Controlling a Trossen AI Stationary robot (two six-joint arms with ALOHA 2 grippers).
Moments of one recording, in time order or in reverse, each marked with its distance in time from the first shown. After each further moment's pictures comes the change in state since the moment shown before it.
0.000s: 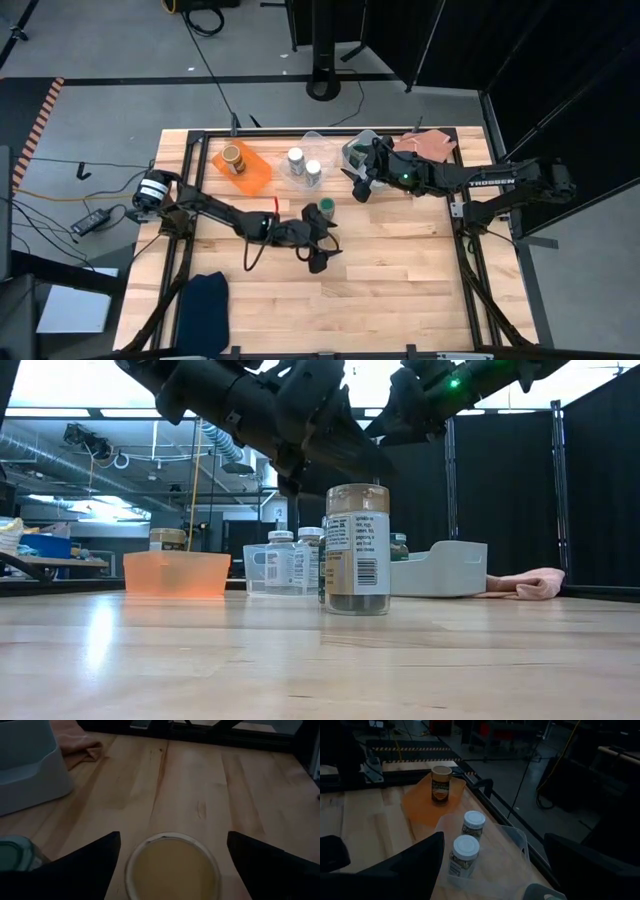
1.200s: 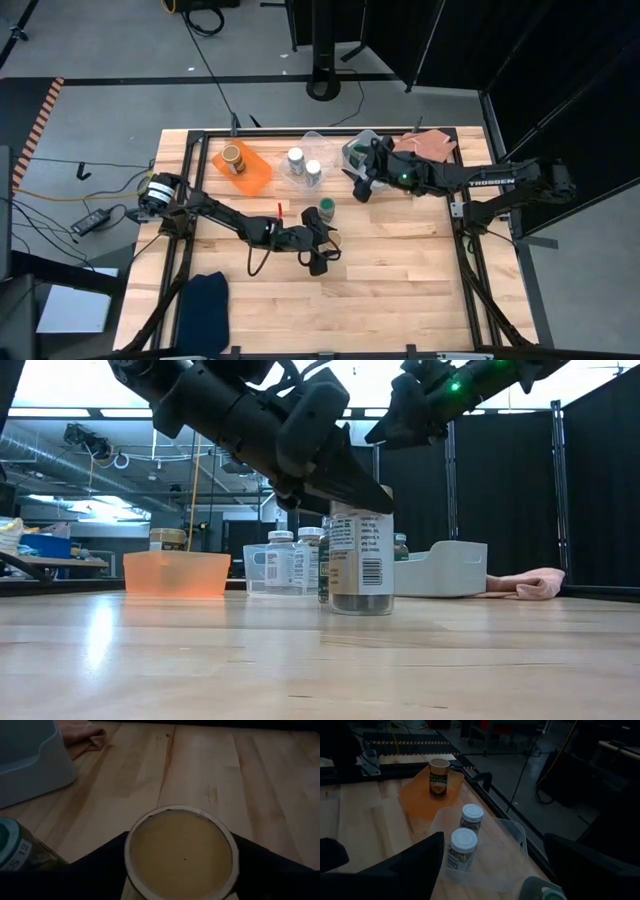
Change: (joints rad) left arm -0.019 0.059 -0.002 0.014 -0.060 0.026; right arm -0.007 0.000 0.000 -0.033 0.000 0.008
